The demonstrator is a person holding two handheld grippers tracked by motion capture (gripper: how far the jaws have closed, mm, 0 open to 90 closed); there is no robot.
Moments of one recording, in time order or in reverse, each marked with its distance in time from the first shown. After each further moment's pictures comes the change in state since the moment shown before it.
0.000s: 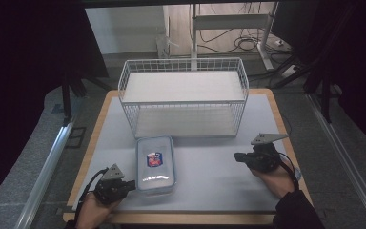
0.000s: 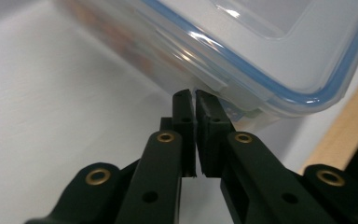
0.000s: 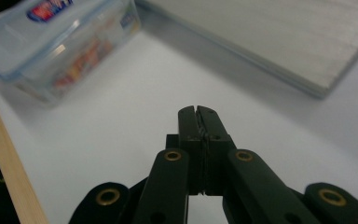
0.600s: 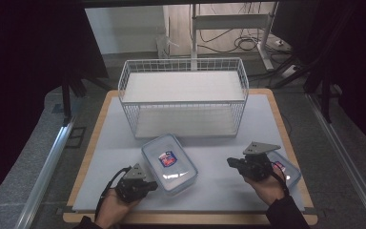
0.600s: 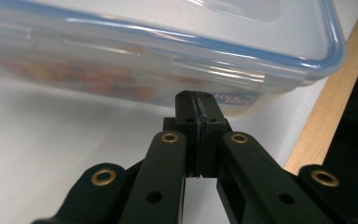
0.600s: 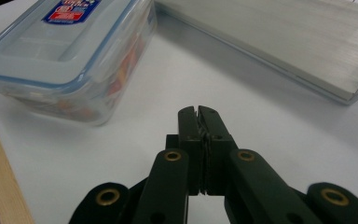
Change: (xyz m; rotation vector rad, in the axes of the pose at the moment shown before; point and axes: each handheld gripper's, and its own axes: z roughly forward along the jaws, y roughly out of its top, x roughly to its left) left arm -0.030 0.031 0.036 -0.001 -0.100 0.092; right arm 0.023 -0.020 0.016 -0.040 -0.040 -0.049
